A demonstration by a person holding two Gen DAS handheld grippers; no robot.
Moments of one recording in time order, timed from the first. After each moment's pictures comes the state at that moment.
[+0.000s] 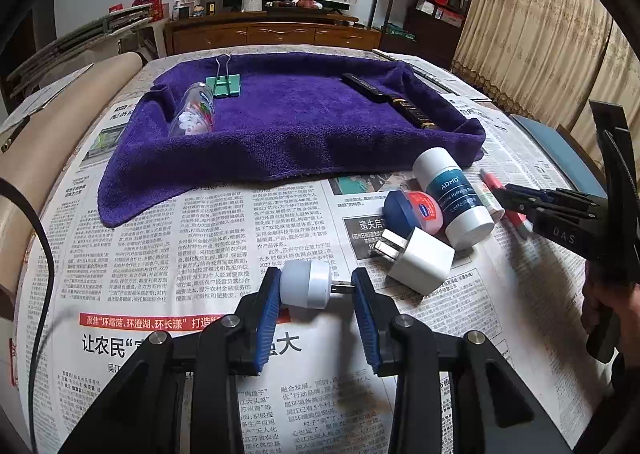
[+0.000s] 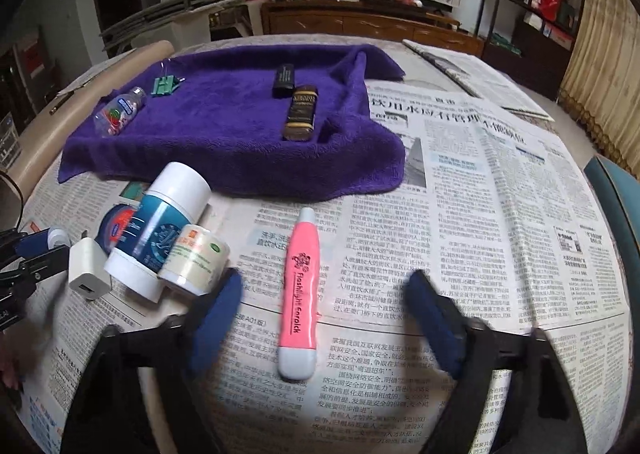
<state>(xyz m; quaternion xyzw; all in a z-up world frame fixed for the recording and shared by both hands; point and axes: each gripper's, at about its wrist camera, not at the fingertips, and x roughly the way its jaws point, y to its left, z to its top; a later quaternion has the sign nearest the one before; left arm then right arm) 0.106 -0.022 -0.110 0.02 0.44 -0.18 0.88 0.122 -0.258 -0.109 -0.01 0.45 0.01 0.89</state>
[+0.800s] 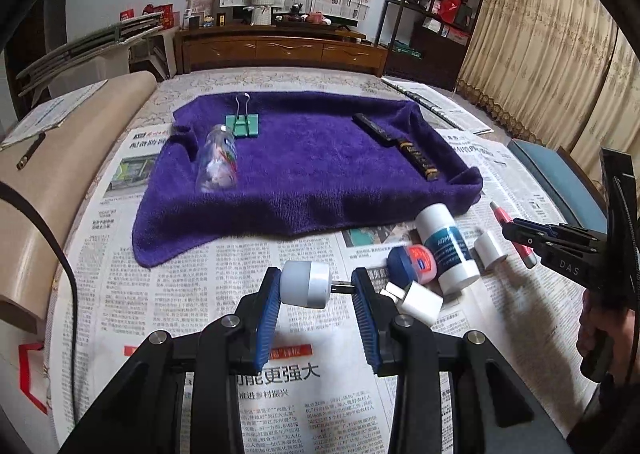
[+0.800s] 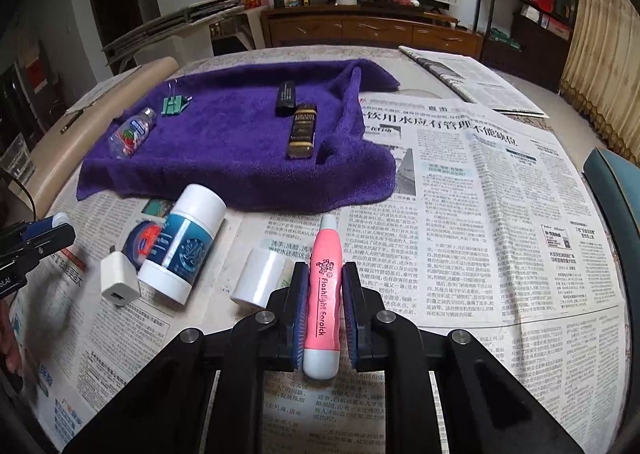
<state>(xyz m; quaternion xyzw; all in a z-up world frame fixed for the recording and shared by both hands) 0.122 -0.008 -0.068 0.00 0.42 -0.17 0.89 0.115 -0.269 -0.084 0.02 0.45 0.02 0.89</state>
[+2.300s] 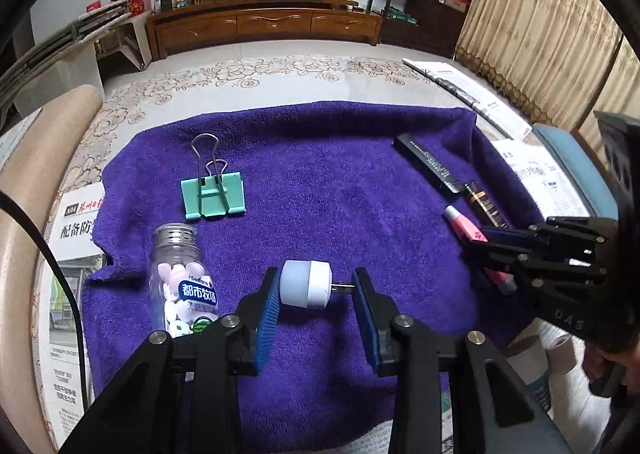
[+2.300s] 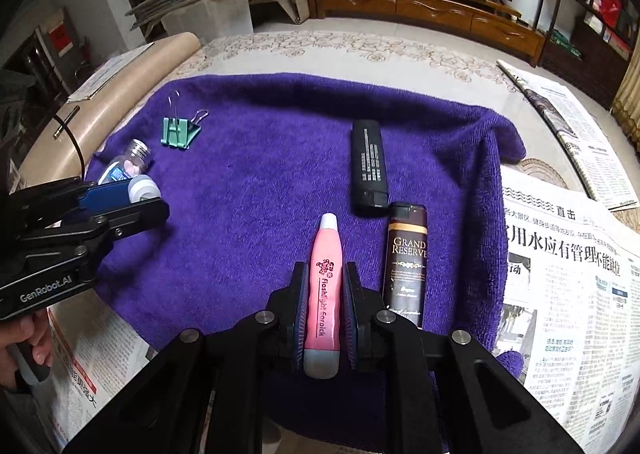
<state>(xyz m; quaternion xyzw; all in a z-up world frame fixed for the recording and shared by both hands) 0.279 -0.038 -0.100 0.04 0.47 -0.19 0.86 0.273 -0.208 -0.102 -0.01 0.51 0.10 0.85</state>
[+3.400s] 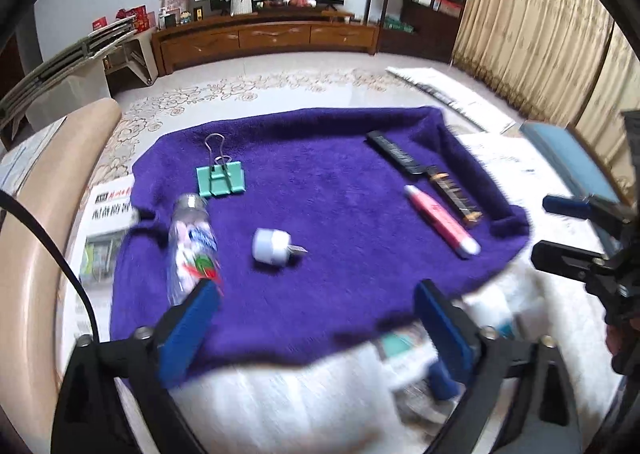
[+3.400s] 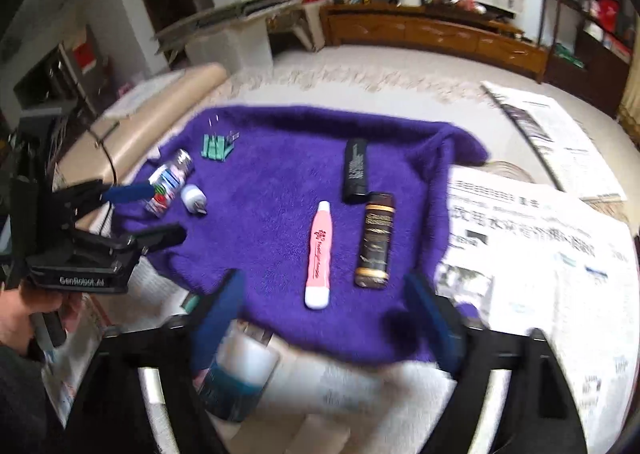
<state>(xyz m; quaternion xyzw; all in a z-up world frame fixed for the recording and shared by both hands) 0.207 -0.032 -0.067 0.04 0.44 -0.19 0.88 0.203 -0.249 -0.057 0.03 0.46 0.12 0.88</state>
